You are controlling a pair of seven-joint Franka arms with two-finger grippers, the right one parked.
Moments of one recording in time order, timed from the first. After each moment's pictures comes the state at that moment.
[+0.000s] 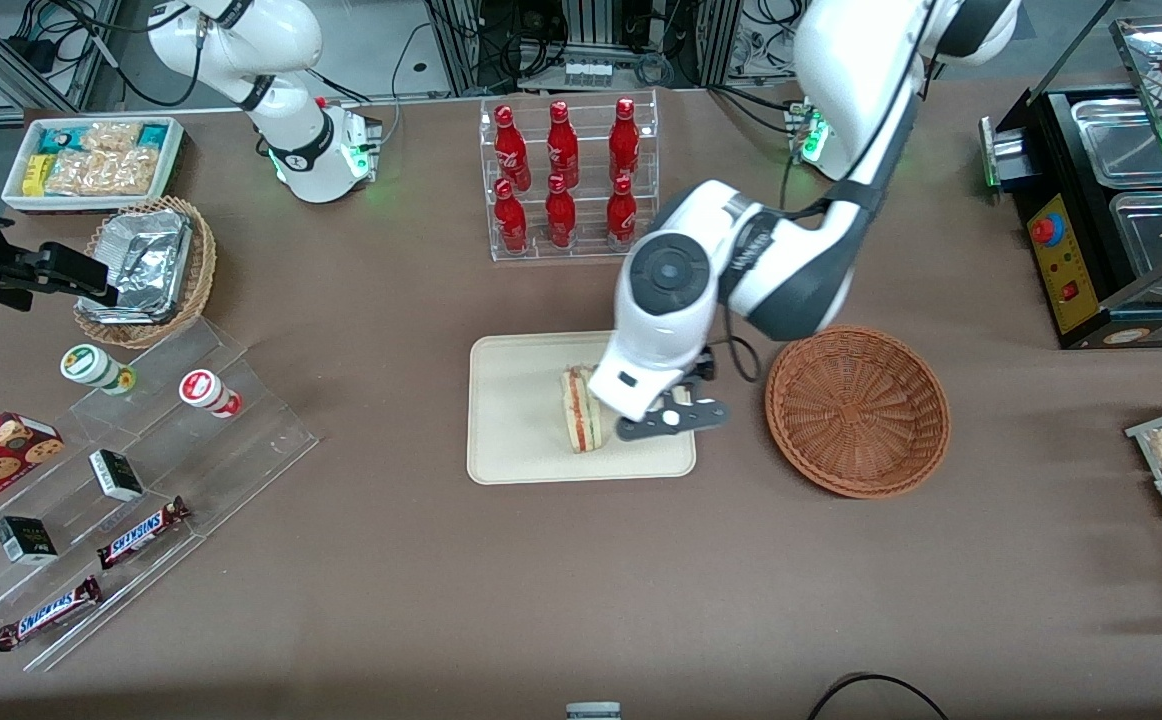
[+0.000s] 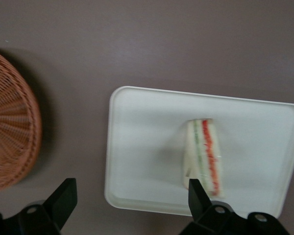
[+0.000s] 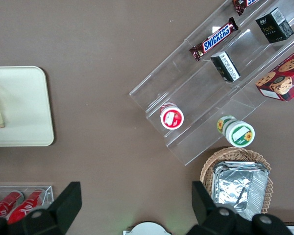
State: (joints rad) arm -0.57 0.57 -0.06 -1.30 0.02 1.80 -0.74
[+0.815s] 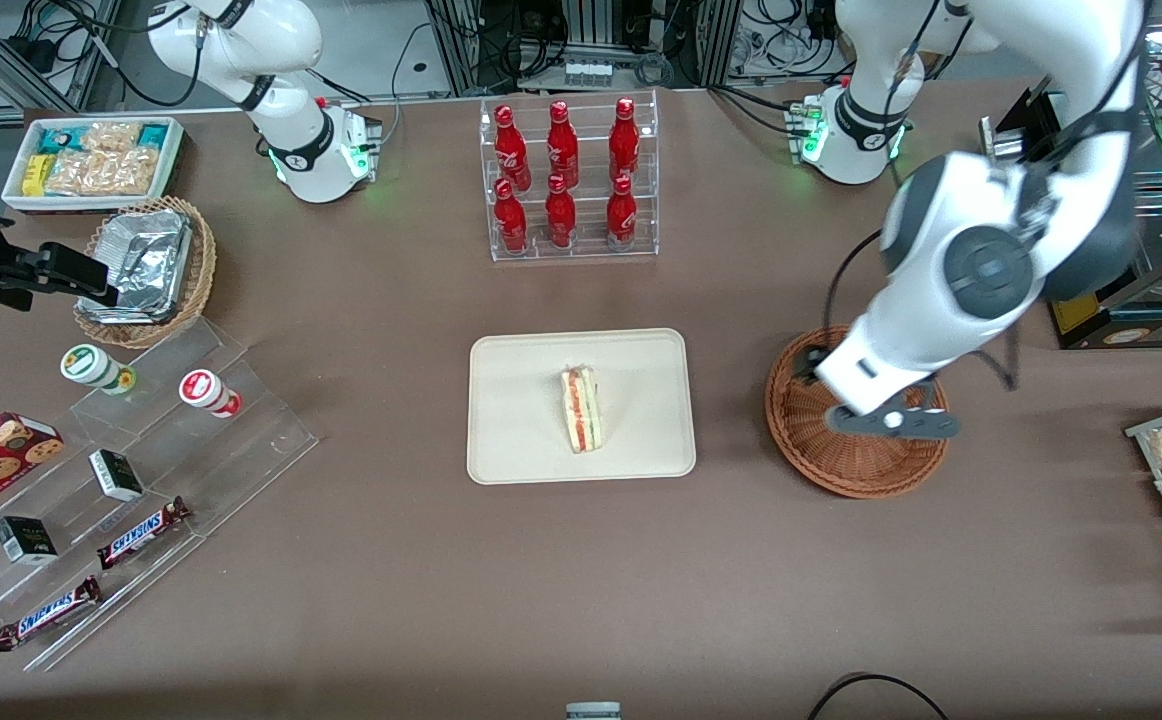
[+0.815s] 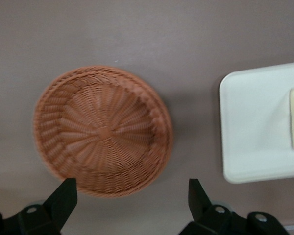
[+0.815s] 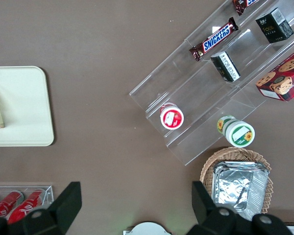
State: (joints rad) arm -0.25 0.21 -0.05 -1.67 0.02 1.77 -0.15
